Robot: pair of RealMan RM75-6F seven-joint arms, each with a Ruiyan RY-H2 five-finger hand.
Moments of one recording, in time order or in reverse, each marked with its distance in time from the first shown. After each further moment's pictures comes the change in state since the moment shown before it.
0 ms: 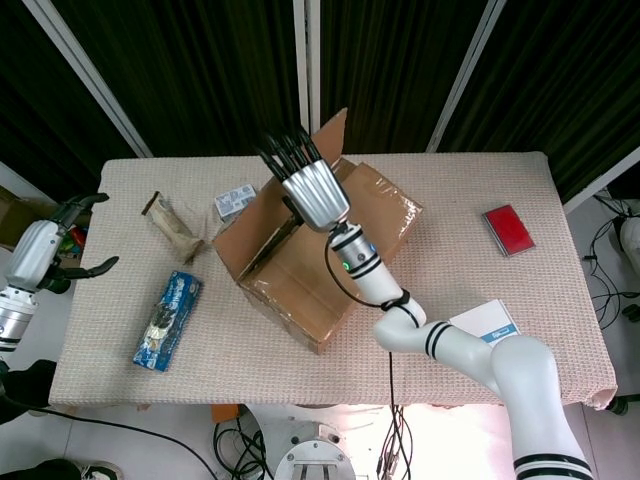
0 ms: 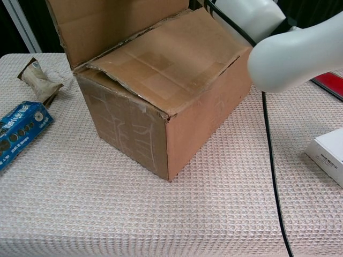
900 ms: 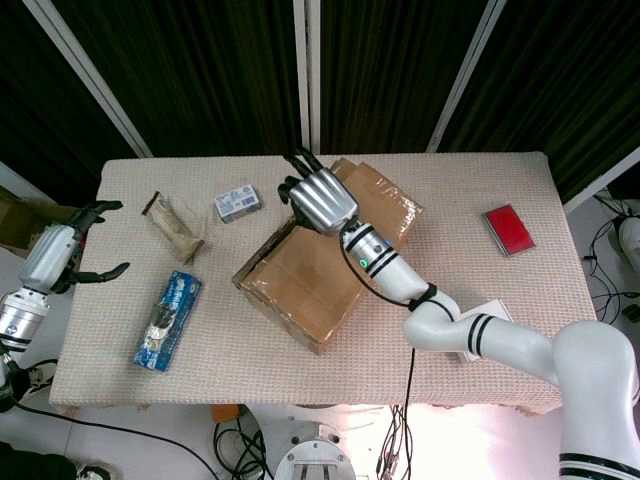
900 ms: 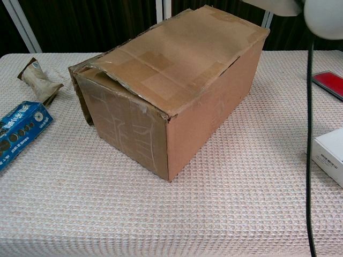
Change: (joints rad) left arm -0.016 -0.006 0.012 -0.028 0.000 -0.053 0.037; right arm -0.031 0.354 -0.092 -0.435 0.250 -0.326 0.058
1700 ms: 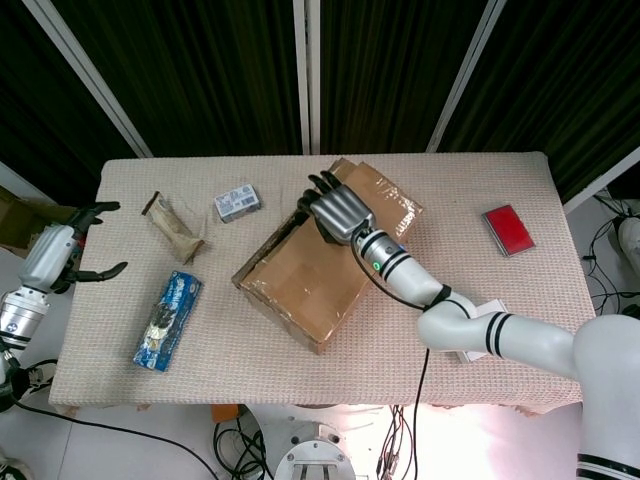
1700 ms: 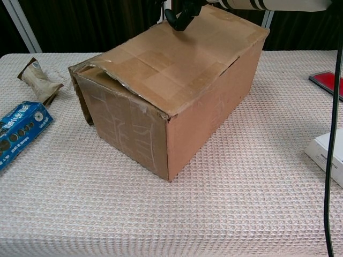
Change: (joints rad) left arm -0.003 -0.012 0.005 0.035 -0.011 -0.026 -0.013; right arm 0.045 0.101 -0.108 -0.095 0.253 -0.122 -0.099
